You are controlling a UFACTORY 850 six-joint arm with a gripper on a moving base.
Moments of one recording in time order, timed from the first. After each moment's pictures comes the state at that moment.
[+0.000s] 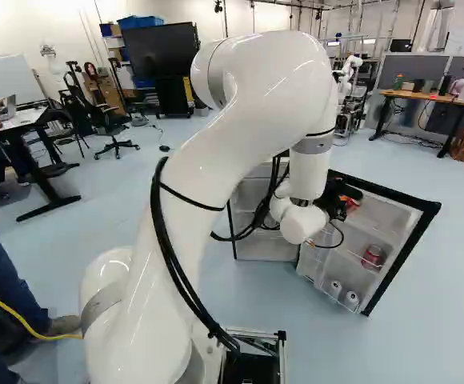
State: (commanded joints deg) arm -45.1 -40.4 -47.3 -3.5 67.1 4.6
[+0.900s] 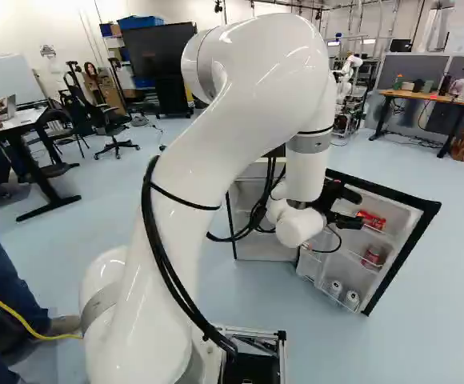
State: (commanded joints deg) arm -45.8 -37.5 -42.9 -3.5 67.1 4.6
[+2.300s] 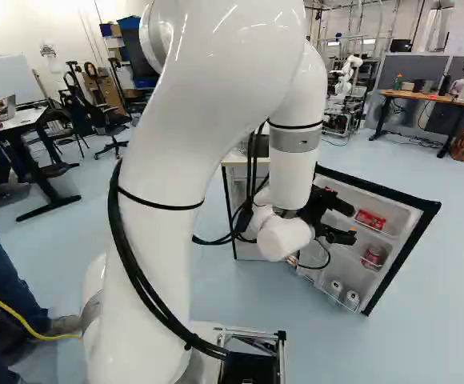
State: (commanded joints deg) arm -47.0 -28.3 -29.5 -3.5 67.1 4.6
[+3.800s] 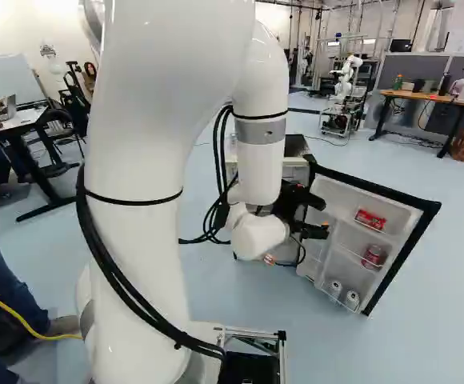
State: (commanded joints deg) arm -39.6 -21.2 -21.5 -3.3 66.2 4.4
